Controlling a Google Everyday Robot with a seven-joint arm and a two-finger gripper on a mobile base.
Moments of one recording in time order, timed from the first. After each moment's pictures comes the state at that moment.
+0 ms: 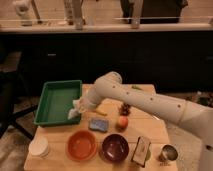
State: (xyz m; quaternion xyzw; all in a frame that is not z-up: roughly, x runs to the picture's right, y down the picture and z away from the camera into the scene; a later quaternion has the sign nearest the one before) arm -0.110 0.104 0.738 -0.21 -0.34 -0.09 0.91
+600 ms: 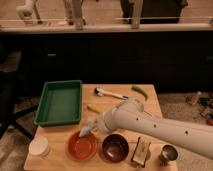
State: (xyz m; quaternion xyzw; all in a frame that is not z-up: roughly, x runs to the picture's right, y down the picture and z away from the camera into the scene) arm -0.052 0.196 0.686 -0.21 -0.30 0.02 0.93
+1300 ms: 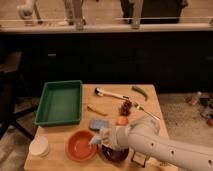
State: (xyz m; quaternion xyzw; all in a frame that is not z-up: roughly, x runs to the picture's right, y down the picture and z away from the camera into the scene) arm -0.005 0.240 0.675 -0.20 -0.26 0.12 0.94
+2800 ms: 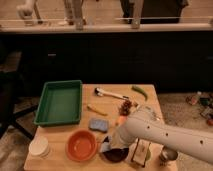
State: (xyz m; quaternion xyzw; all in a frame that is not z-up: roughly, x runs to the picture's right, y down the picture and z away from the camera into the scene) arm 0.038 0.264 0.687 -0.32 -0.17 0.03 0.93
